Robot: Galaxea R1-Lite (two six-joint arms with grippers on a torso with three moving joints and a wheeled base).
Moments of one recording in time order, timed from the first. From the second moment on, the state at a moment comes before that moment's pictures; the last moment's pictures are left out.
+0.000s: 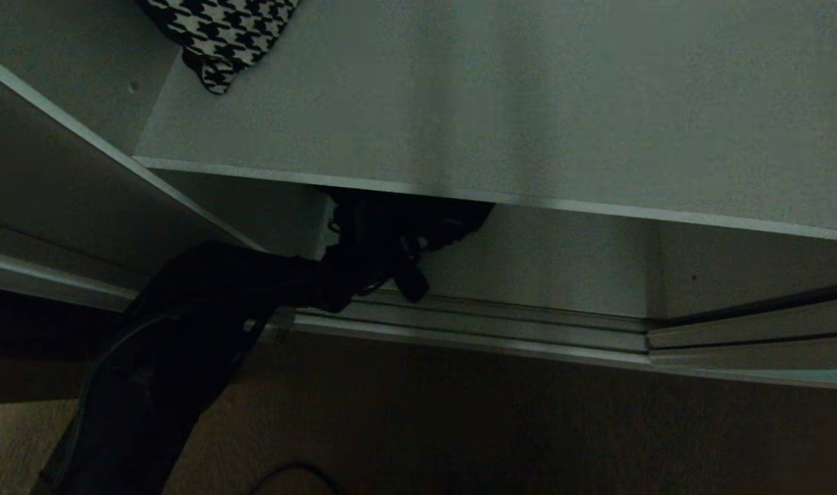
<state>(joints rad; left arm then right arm) -0.38 2.53 -1.92 -0.39 -0.01 -0.60 0.00 0.00 0.00 0.00 -0.01 0.03</state>
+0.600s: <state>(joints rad) -0.34 2.61 -1.95 -0.71 -0.07 -0.34 -0.01 0.00 0.00 0.00 -0.01 0.03</state>
